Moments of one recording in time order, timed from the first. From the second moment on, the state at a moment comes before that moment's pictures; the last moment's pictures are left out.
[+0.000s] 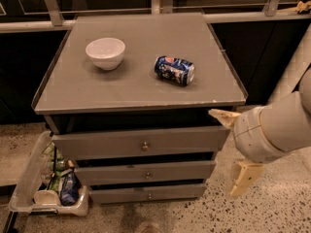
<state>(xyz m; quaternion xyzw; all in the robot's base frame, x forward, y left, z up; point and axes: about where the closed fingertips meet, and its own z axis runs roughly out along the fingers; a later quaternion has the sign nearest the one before) 0.394 -0.159 0.823 -0.71 0.66 0.02 0.25</state>
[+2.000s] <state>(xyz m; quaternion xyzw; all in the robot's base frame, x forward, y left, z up) 0.372 -0.151 0.587 -0.67 0.70 0.12 0.22</state>
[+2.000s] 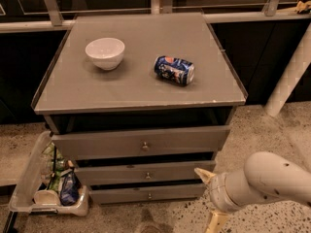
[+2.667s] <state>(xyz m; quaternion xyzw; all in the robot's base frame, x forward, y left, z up) 0.413 -0.154 0.492 -0.64 0.72 0.13 0.23</state>
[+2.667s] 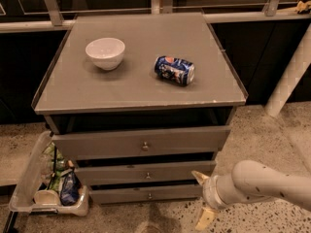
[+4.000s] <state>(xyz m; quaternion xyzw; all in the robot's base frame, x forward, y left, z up) 0.429 -0.170 0.425 -0.62 0.73 0.13 0.25</state>
